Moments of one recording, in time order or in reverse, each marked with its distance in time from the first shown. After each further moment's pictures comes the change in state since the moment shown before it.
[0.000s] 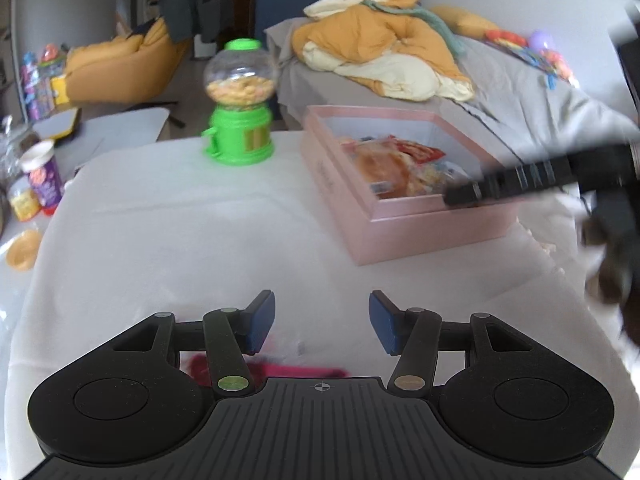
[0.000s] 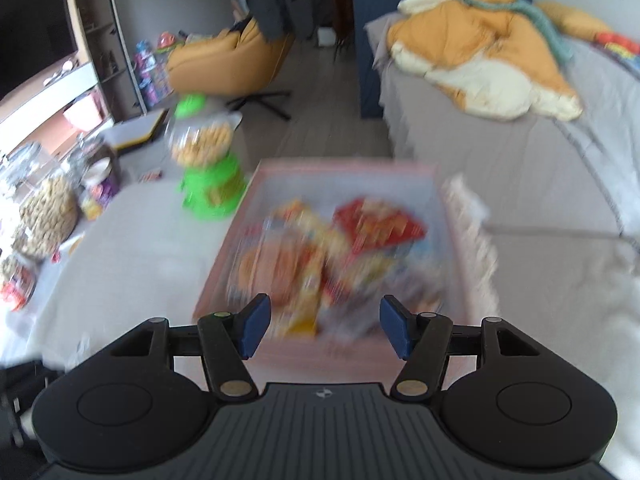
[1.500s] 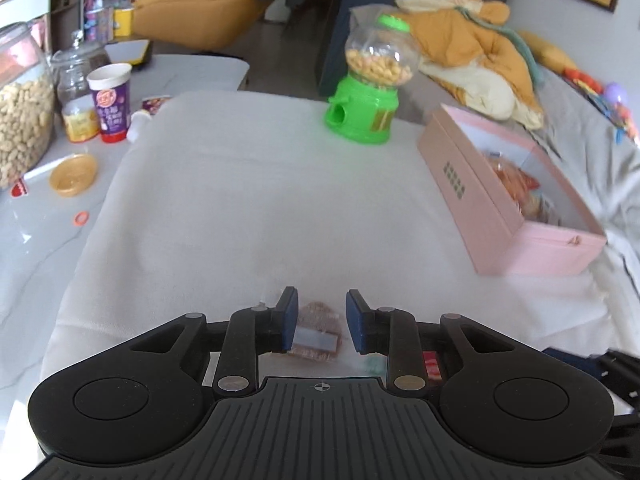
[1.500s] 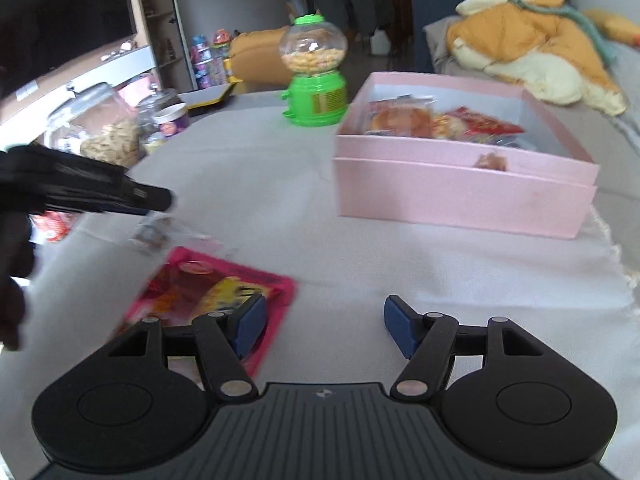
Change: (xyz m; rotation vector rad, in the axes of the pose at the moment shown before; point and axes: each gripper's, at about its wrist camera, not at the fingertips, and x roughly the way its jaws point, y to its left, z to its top) left arm 0.008 0.084 -0.002 -0.193 0.065 0.077; right arm -0.003 0.078 -0.108 -0.077 -0.059 0.138
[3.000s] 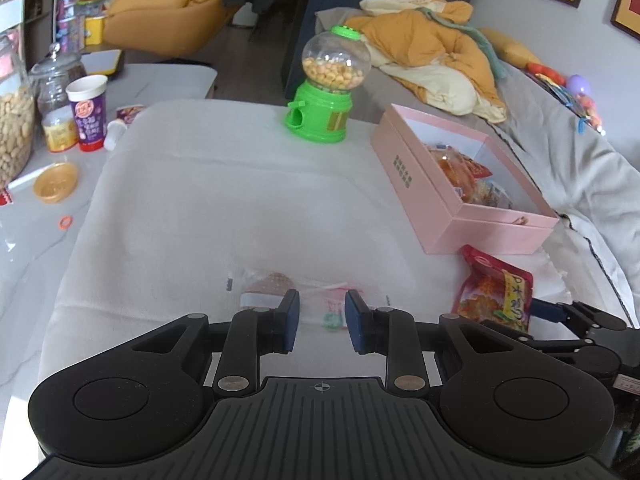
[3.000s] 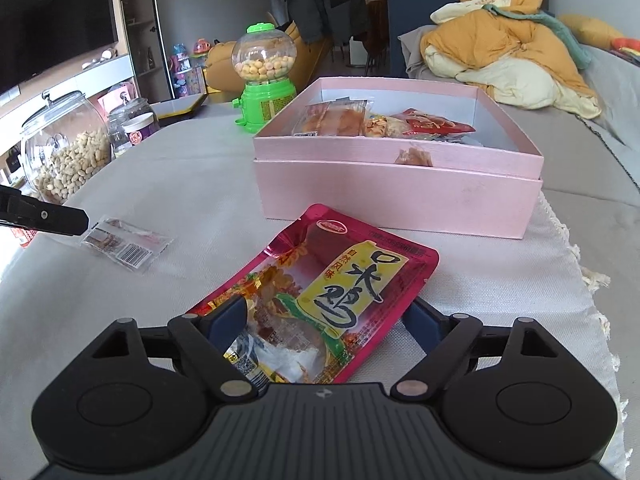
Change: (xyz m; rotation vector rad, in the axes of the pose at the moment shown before) left arm -0.029 -0.007 -0.011 0.026 -0.002 -0.088; right arm 0.006 -0.049 -0.011 0.003 -0.054 -0.100
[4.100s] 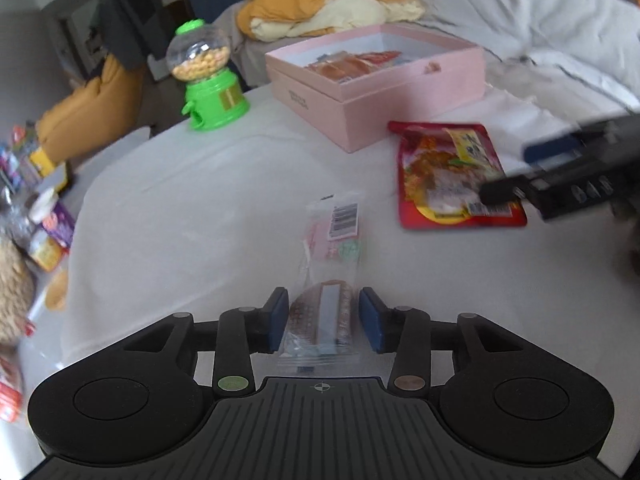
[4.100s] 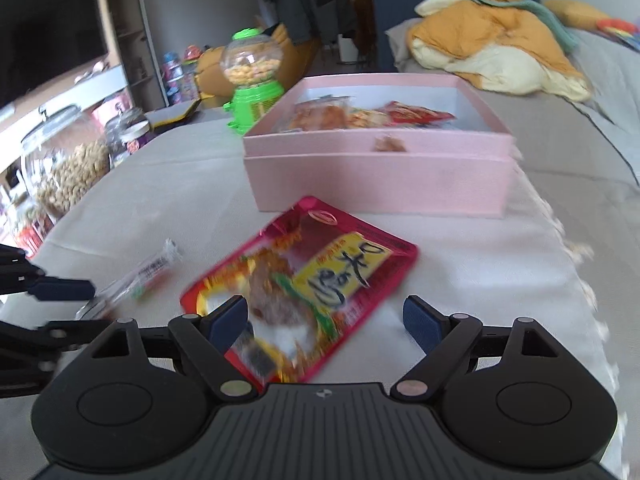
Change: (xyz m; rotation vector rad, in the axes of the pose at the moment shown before) left arm 0.011 -0.079 -0.062 0.500 0.048 0.090; right arm -0.027 -0.013 -0.016 0.075 0.009 -0.005
